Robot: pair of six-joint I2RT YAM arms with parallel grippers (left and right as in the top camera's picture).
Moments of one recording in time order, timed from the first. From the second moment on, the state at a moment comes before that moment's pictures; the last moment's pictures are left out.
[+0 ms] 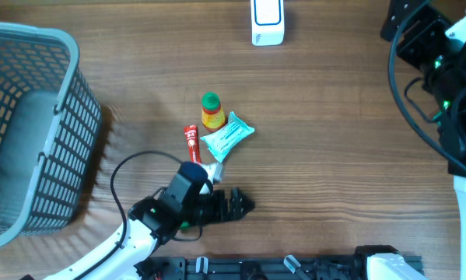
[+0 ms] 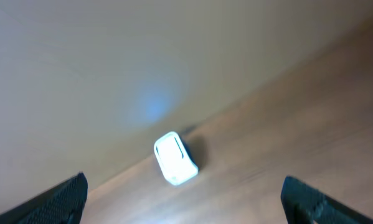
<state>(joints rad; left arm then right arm) -0.66 1.07 0.31 -0.16 0.55 -0.91 0.03 1.24 1.62 -0.77 0.04 0.62</state>
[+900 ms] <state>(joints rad) -0.65 0.90 1.10 -1.53 -0.17 -0.98 0.13 1.54 1.50 -1.20 -0.28 0.57</state>
